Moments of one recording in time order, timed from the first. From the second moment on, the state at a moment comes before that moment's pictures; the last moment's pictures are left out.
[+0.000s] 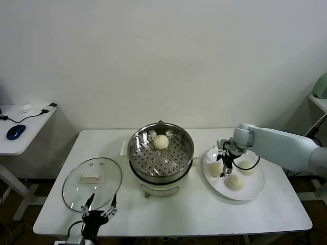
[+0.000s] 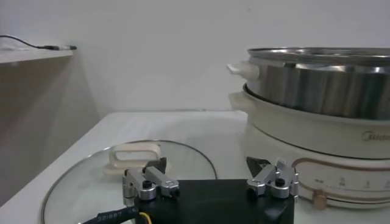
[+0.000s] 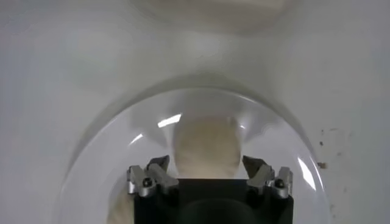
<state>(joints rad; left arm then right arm) 1.71 -1.44 -0.60 -1.95 -0.15 0.02 0.02 0.29 0.90 -1.43 1.05 0.43 -0.27 -0.84</state>
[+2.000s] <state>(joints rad) 1.71 -1.44 -0.58 -2.00 -0.15 0.04 0.01 0.60 1.45 -1.59 1.14 0.92 -0.48 -0.66</state>
